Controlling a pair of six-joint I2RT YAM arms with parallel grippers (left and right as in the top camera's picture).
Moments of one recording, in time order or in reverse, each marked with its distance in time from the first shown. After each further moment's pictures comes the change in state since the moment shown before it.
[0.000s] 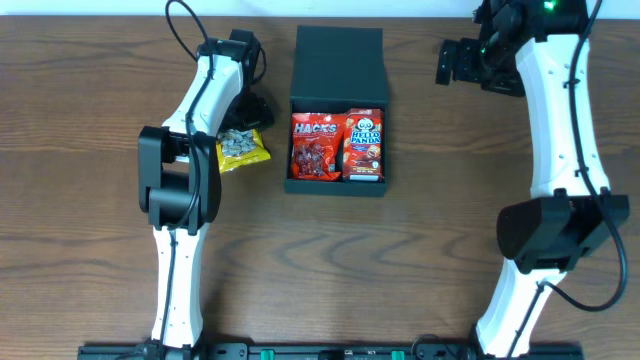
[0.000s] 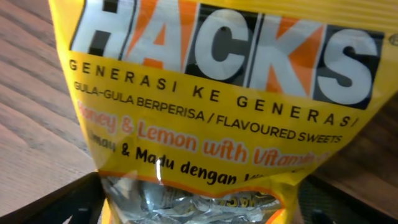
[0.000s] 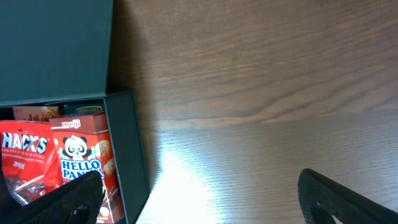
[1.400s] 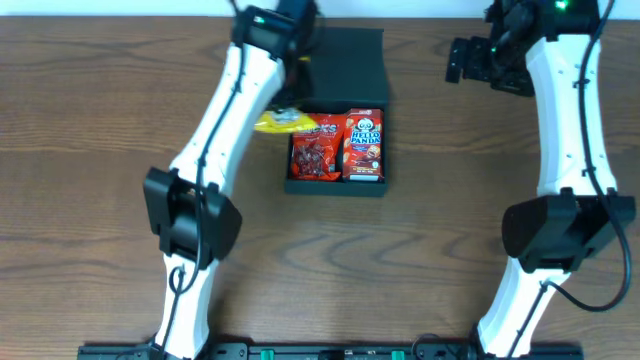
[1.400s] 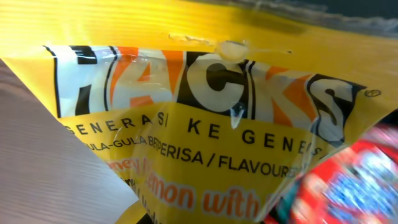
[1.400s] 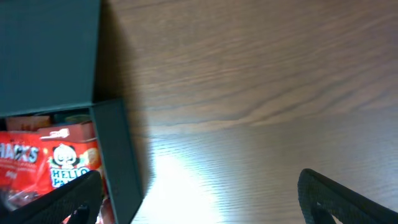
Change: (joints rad) left arm -0.252 -0.214 0.246 -0.190 -0.016 0.005; right arm -0.047 0.000 0.000 0.006 -0.002 -0.007
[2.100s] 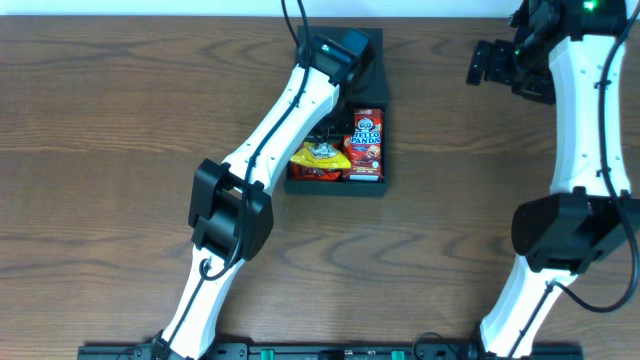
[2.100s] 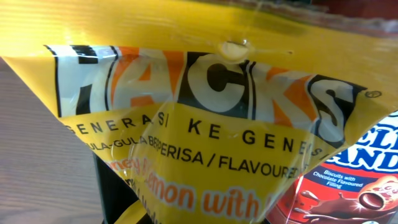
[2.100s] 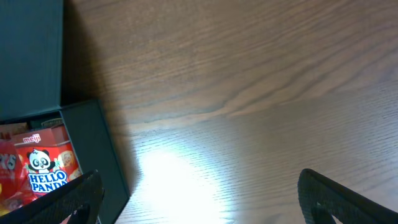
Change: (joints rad) left arm -0.135 0.123 -0.023 -0.042 0.077 -0.017; right arm -0.068 0.000 0.000 -0.036 0.001 0.000
